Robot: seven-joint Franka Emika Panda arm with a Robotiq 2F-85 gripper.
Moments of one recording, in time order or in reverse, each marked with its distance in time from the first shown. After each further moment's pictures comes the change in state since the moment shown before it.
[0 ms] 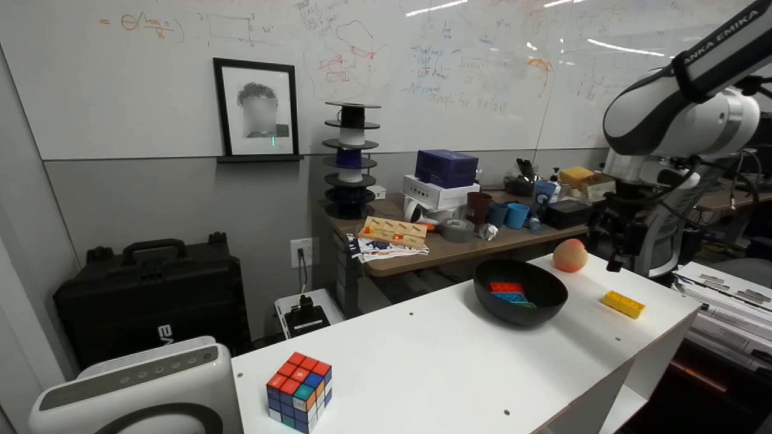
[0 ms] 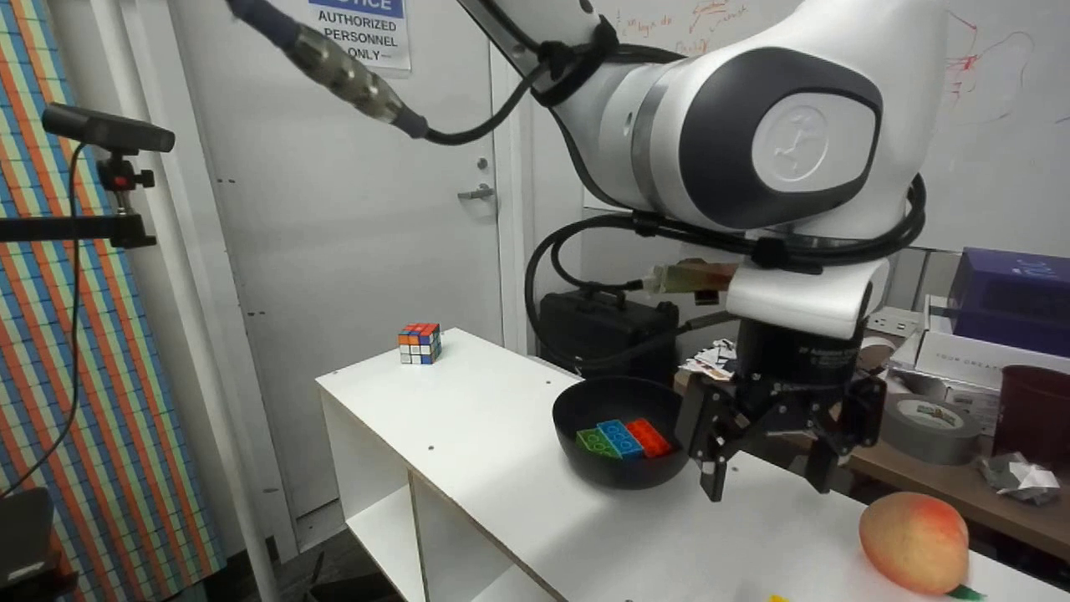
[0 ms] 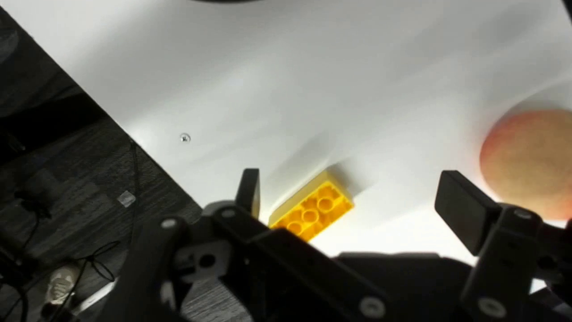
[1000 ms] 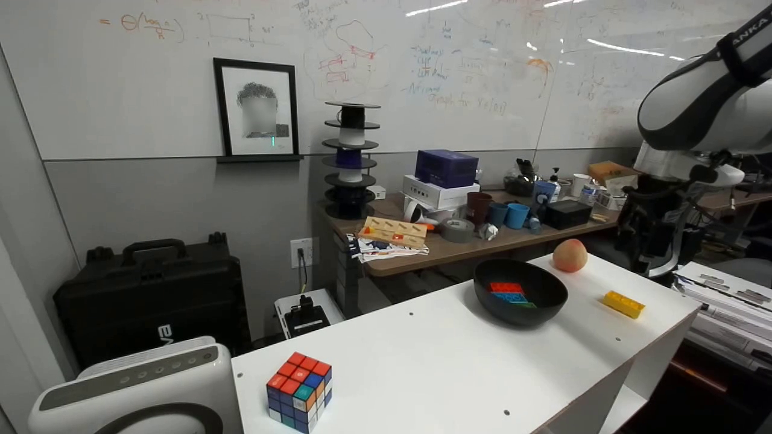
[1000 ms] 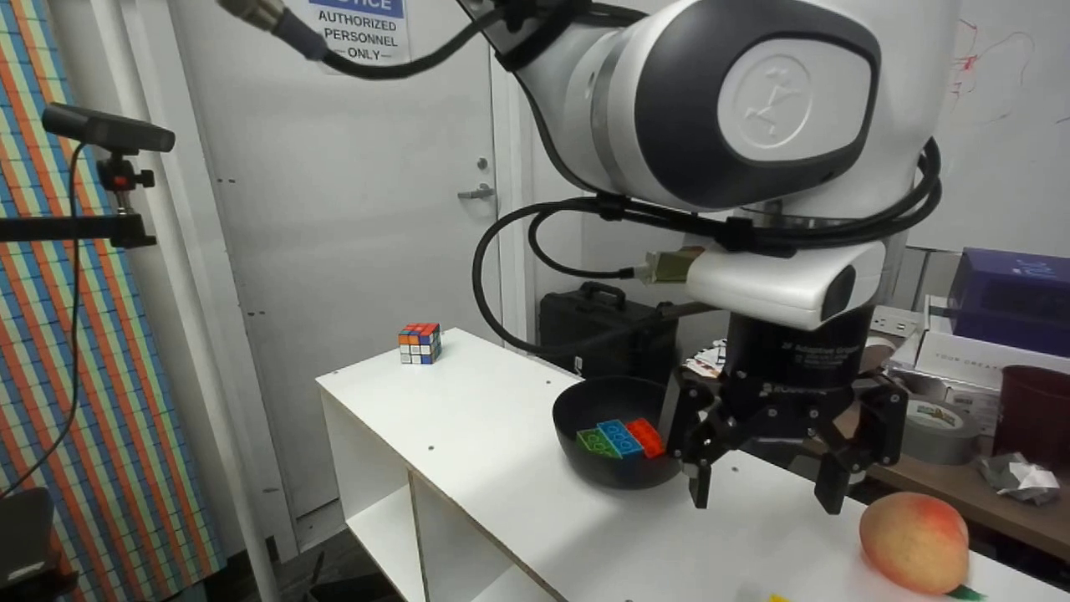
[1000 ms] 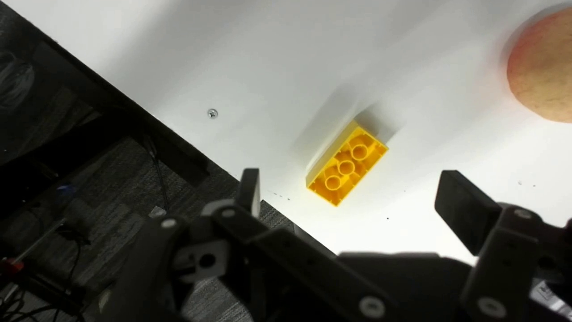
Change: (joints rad) arm 0.009 -0.126 -0.023 -0.185 -0.008 0.079 0.142
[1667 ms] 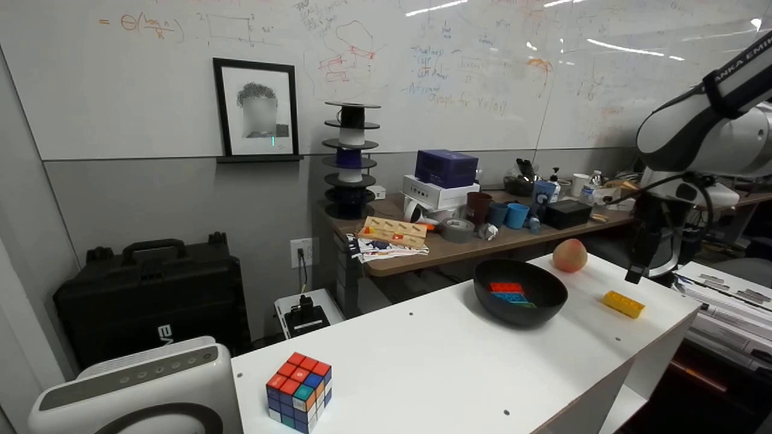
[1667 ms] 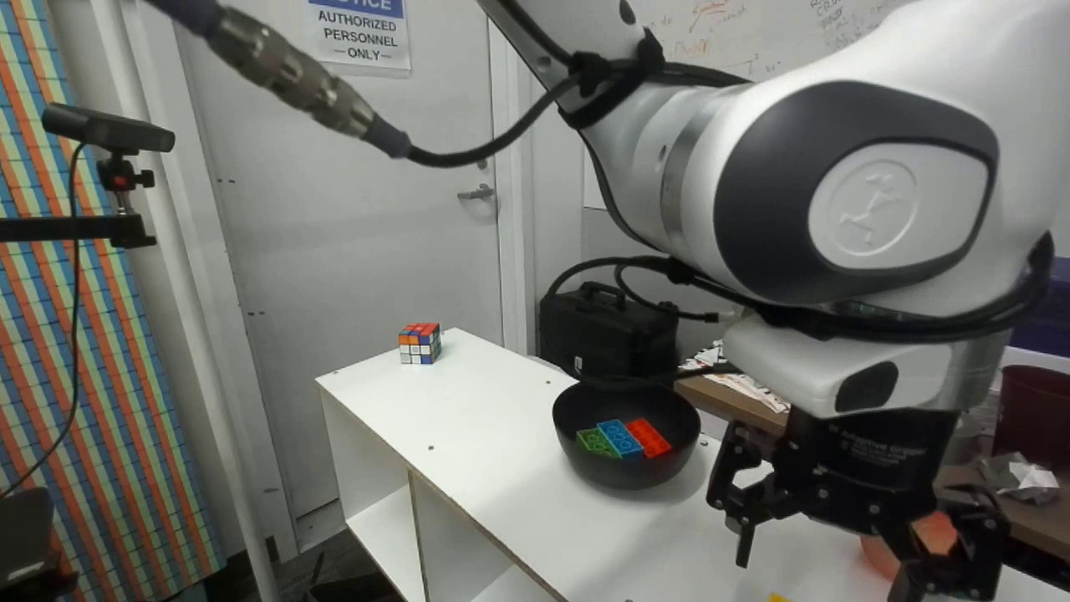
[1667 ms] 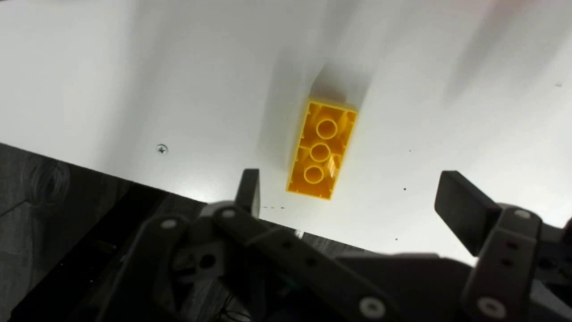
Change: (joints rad) arm -0.071 0.124 -0.001 0.106 0.055 -0.015 0.320
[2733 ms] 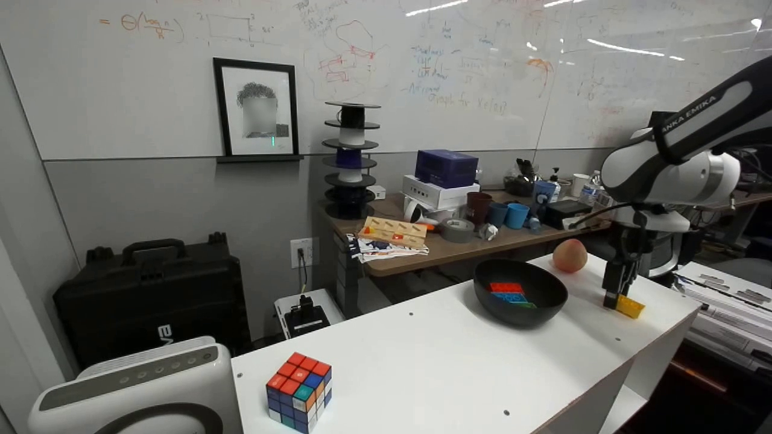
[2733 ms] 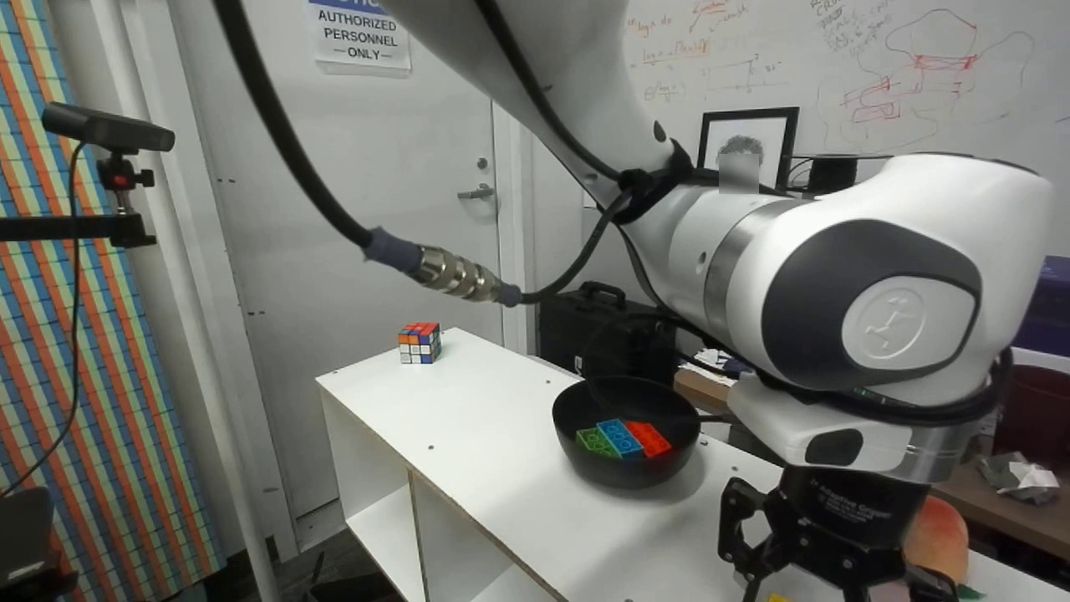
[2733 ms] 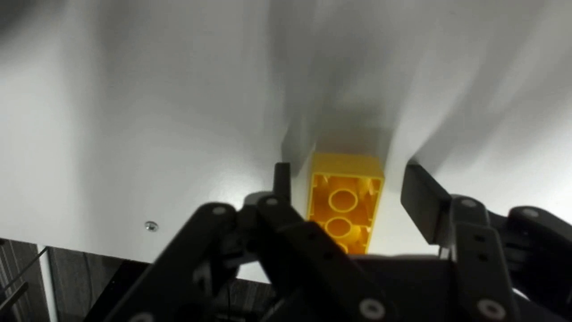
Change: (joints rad) arm -0.018 0.230 0.011 0.270 -0.014 -0.165 0.216
